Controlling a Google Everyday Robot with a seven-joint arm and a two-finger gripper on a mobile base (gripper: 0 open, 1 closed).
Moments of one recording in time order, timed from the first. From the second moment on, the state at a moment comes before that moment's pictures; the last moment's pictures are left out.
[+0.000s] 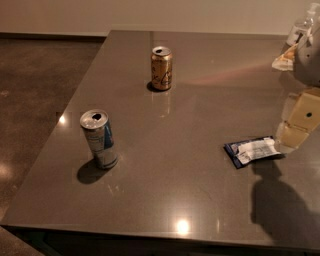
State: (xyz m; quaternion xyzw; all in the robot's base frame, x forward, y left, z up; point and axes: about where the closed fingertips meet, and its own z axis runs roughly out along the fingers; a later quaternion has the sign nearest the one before) arm 0.438 -0.217 0.976 -0.60 0.78 -0.03 0.16
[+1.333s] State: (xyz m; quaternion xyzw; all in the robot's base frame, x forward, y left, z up) arm 0.441 -0.132 0.974 -0.65 0.73 0.06 0.20
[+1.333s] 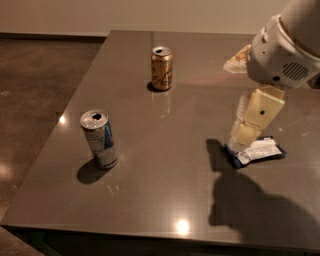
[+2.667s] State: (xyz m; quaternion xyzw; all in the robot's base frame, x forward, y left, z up) arm 0.422 0.016 0.950 -0.68 0.67 0.15 0.26
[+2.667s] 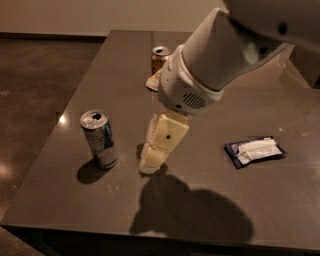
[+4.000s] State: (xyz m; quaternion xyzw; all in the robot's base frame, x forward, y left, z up) arm 0.442 0.105 0.916 -0.69 0.65 0.18 0.27
